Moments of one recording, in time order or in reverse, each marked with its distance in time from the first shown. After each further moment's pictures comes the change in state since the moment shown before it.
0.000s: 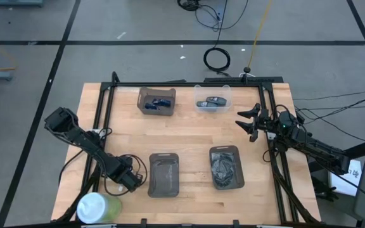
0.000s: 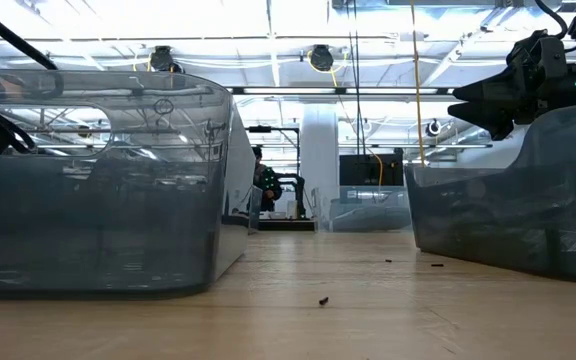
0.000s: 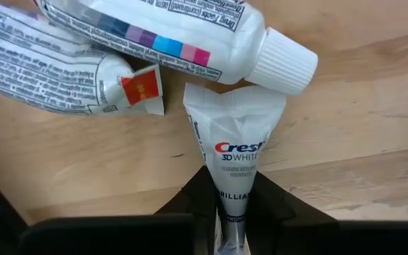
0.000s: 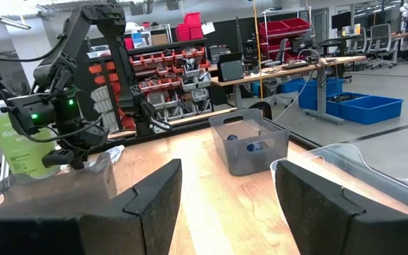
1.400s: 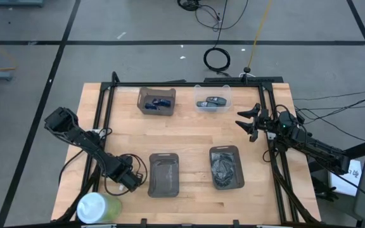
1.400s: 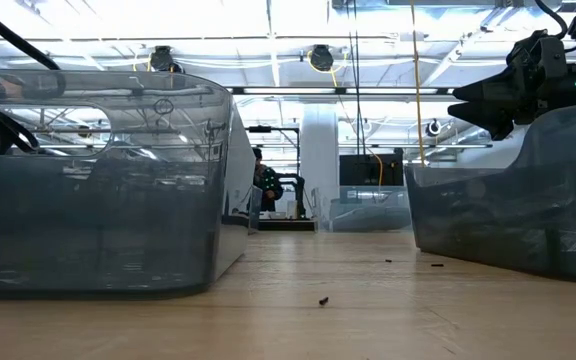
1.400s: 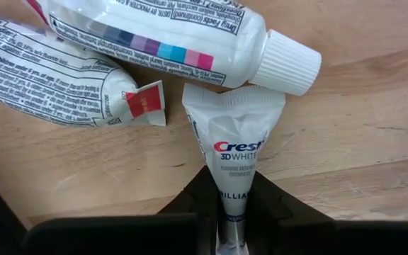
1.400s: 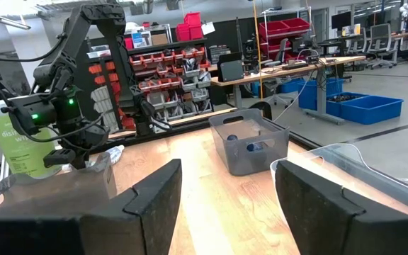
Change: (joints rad) left arm 0.002 0.000 0.000 -0.006 -0.019 -0.002; right arm 0.000 0.000 0.000 0.000 0.000 0.000
